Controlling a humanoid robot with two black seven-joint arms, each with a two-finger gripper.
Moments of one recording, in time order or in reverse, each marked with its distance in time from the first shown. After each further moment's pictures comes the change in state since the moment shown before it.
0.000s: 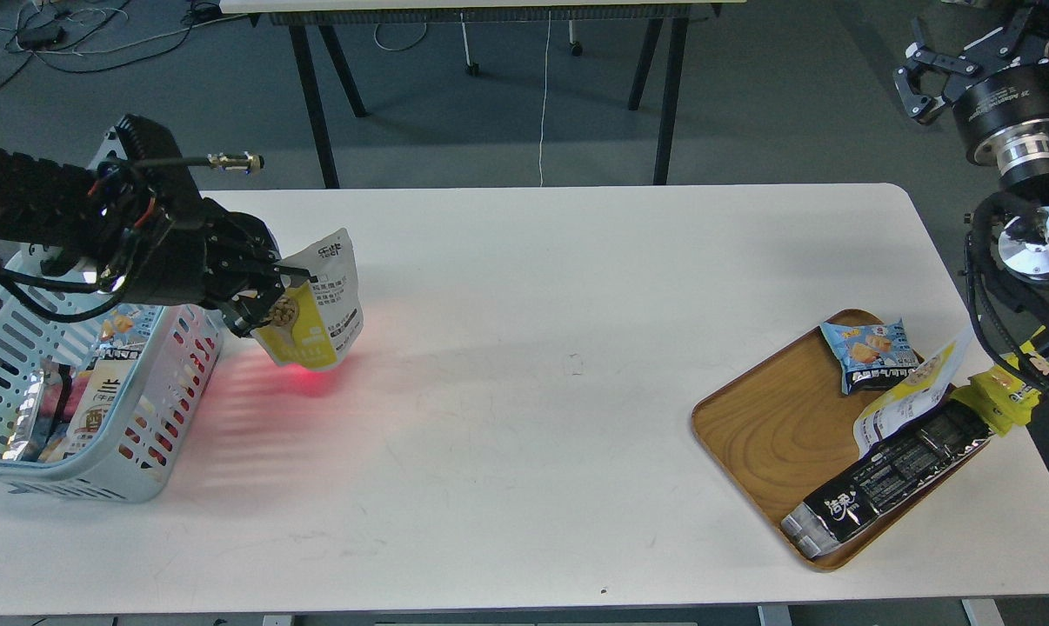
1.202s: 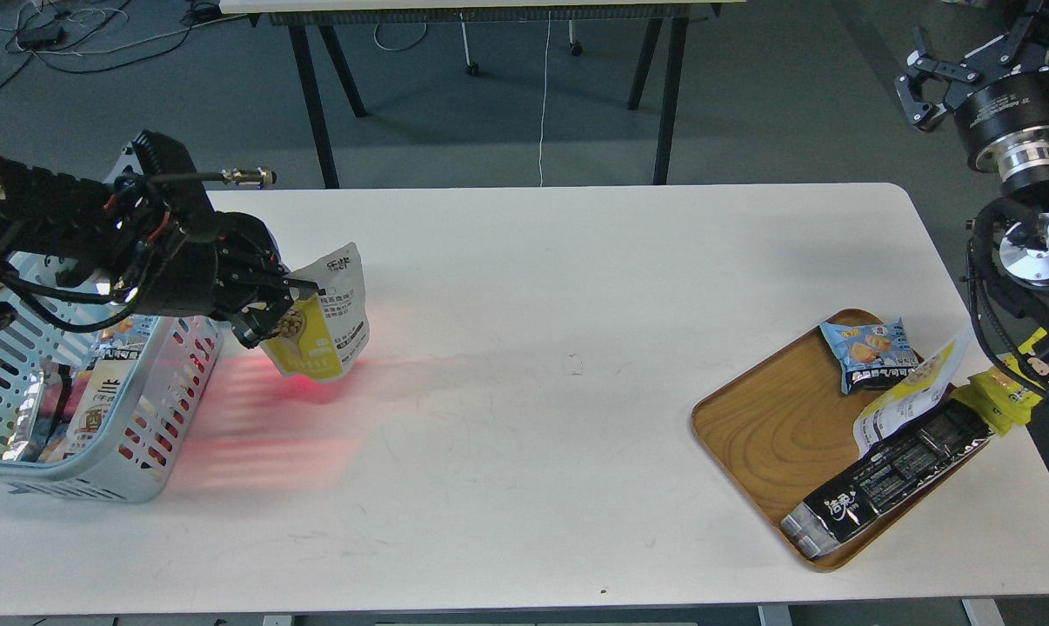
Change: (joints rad) left arm 0.011 -0.032 0.007 0.046 0.000 0.000 0.001; right arm -0.011 -0.003 0.000 0.000 0.000 0.000 0.000
